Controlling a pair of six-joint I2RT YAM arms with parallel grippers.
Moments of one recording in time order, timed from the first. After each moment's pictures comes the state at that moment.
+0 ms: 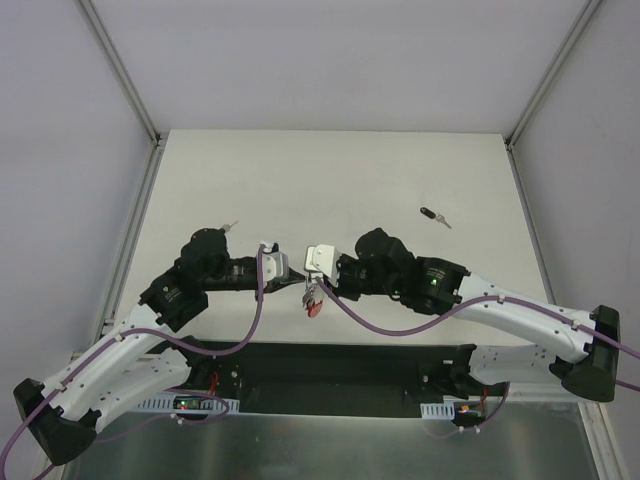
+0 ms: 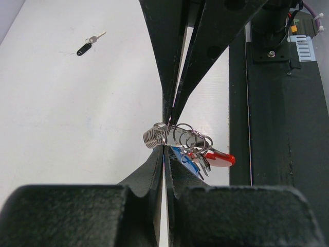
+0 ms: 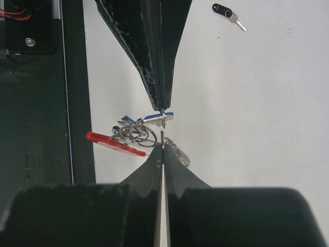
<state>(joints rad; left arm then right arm) -0.69 0.73 0.70 -0.28 0.71 0.38 1.15 1.15 1.04 -0.42 -0.14 -0.40</state>
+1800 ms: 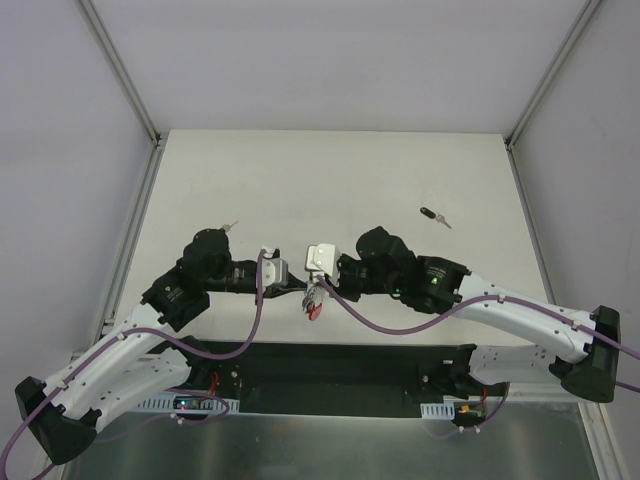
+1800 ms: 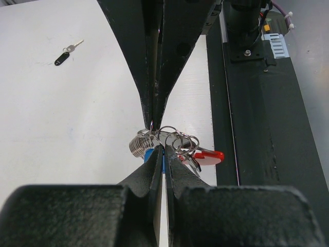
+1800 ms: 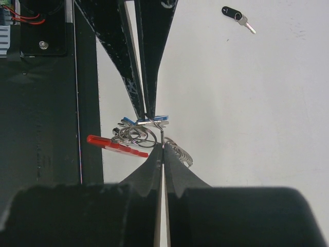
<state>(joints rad) -0.69 0.73 0.69 -0.28 0.80 0.39 1.14 1.15 1.04 -0.42 -0.19 -0.38</state>
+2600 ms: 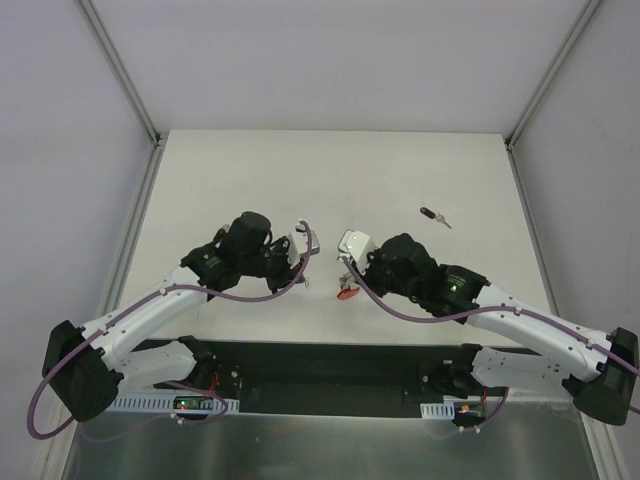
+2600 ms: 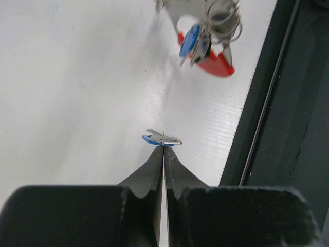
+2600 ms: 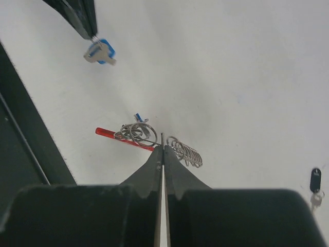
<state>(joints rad) -0.70 1.03 0.78 -0.42 0.53 0.30 1.03 1.02 0.88 -0.46 0.04 -0.26</state>
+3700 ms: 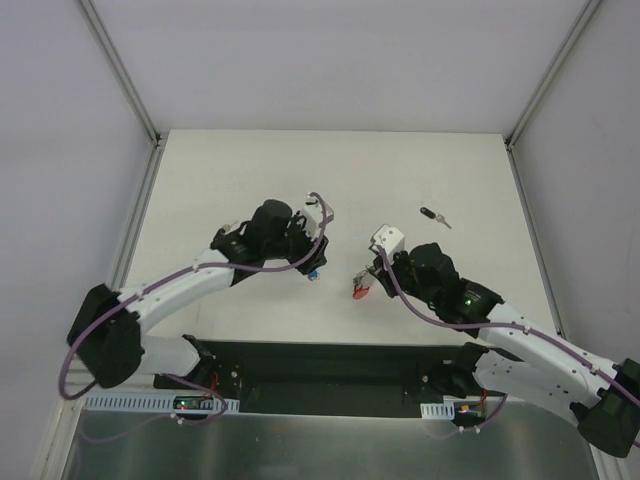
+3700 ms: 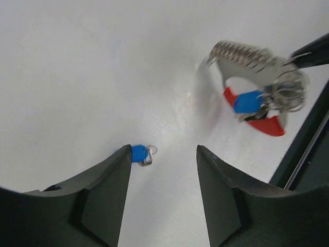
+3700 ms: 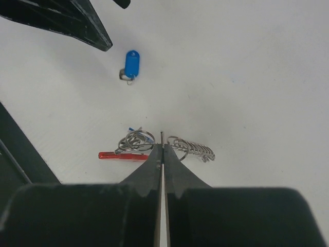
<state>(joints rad) -0.73 1.38 0.91 -0.25 0.26 0.04 0.86 0.84 0.61 -0.26 0.05 -0.08</state>
